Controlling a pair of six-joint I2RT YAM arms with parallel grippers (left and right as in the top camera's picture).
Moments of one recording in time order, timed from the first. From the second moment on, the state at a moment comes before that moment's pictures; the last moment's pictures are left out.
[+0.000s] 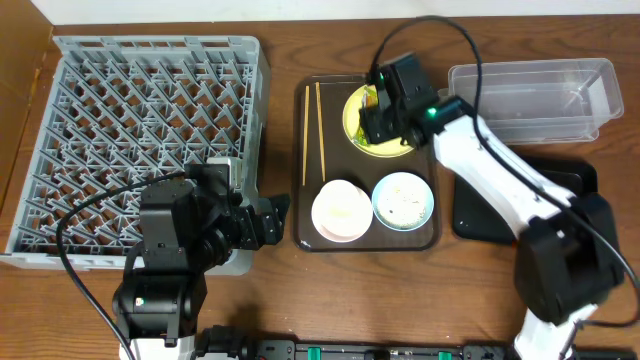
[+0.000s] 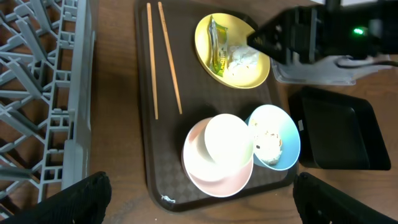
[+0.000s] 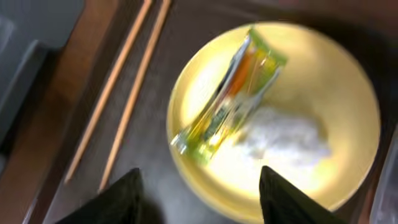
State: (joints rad) left arm 0.00 0.77 0.87 -0.85 0.42 -0.19; right arm 0.50 1.94 1.52 -0.52 -0.07 0.20
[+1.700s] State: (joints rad) left arm 0.00 0.77 0.87 -0.85 0.42 -0.20; right arm 0.30 1.93 1.53 -0.51 -0.04 0.29
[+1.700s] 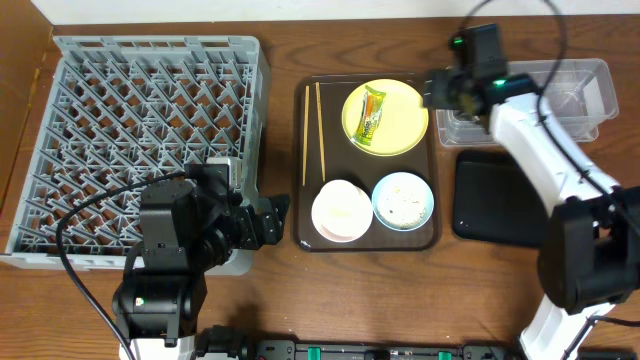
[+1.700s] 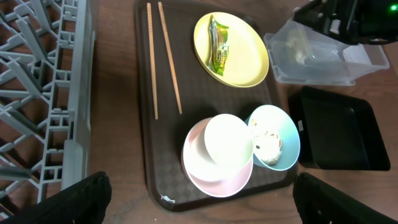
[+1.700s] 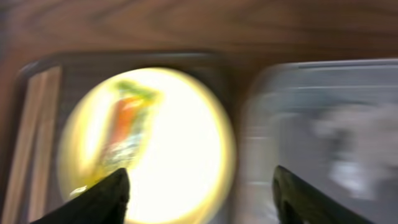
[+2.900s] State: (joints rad) left arm 0.00 0.77 0.87 -0.85 0.42 -0.20; right arm 0.24 1.78 1.55 -0.60 0.11 0.53
